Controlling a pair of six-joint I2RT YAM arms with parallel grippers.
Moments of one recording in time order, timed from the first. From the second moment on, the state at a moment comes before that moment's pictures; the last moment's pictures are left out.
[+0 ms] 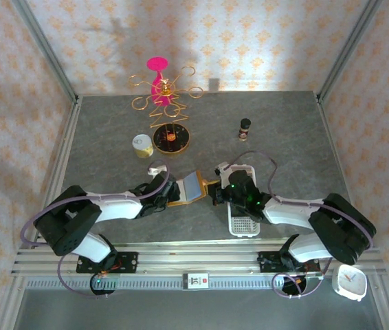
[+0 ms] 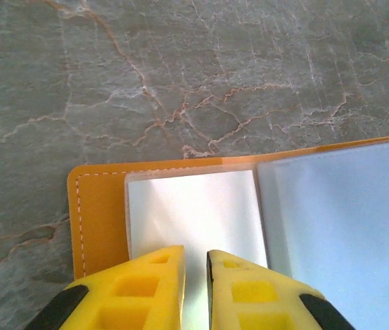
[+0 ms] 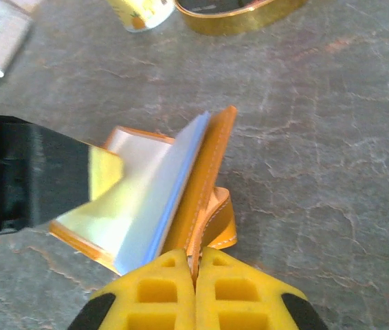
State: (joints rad) left arm -0.69 1.47 0.49 0.15 -0.19 -0.89; right arm 0.76 1.37 0.43 0.39 -0.11 0.37
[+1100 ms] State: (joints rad) left arm -0.68 1.40 0.35 0.32 -0.11 -0.85; right arm 1.02 1.45 0.76 0.03 0.09 0.78
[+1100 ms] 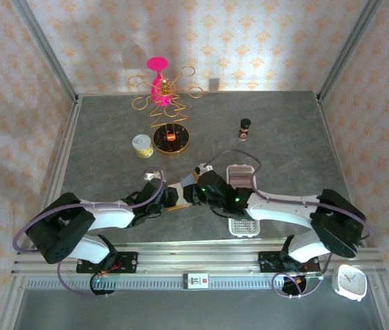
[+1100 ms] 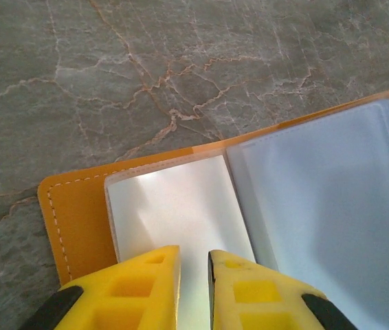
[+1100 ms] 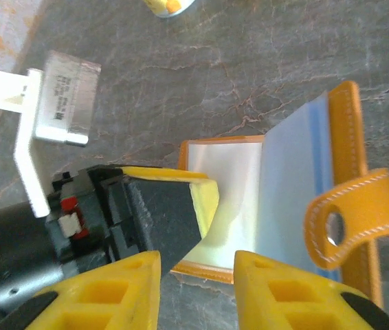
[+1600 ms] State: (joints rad) left arm -0.68 1.40 0.34 0.34 -0.11 -0.83; right arm 1.02 1.69 0.90 -0.10 0.27 0.87
